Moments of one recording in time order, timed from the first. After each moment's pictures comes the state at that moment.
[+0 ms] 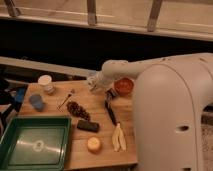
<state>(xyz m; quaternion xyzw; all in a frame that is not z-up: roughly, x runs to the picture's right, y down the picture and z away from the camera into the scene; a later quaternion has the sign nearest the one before) -0.048 -0.018 0.849 -0.26 0.06 0.91 0.31</state>
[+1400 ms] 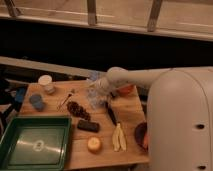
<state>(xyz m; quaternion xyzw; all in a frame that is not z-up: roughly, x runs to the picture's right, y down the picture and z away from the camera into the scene) -0.056 0.016 0.850 -0.32 0.05 0.91 0.26</state>
